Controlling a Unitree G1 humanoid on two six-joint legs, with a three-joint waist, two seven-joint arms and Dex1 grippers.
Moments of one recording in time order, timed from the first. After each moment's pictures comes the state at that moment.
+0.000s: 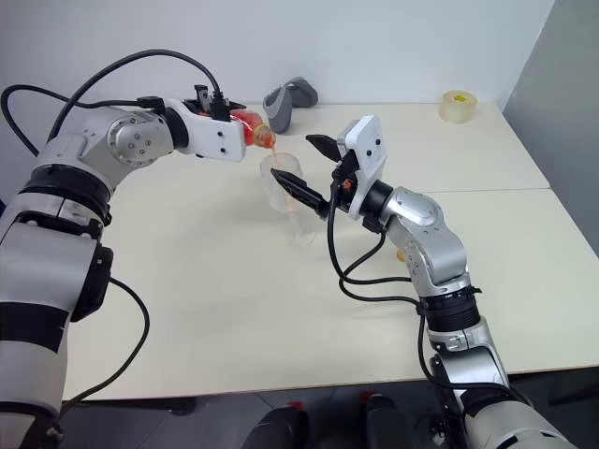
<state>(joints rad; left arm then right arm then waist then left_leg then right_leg) -1.47 0.70 -0.46 1.31 0.72 -0.77 -0.35 -0.78 -0.19 0.10 -0.02 0.38 0.38 0.65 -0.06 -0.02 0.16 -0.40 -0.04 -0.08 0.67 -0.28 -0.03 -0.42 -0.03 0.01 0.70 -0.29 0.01</state>
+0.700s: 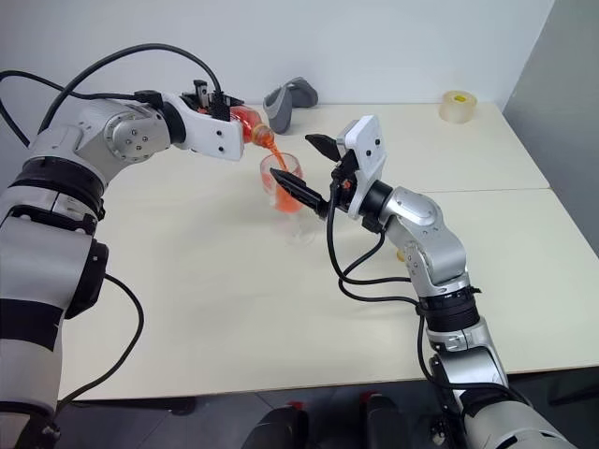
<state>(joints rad) -1.49 0.71 -0.51 1.32 0.76 -0.79 -0.32 -0.78 -0.19 0.10 -0.02 0.38 0.38 0.65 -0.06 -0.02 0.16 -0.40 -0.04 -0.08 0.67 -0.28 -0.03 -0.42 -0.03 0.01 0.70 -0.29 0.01</state>
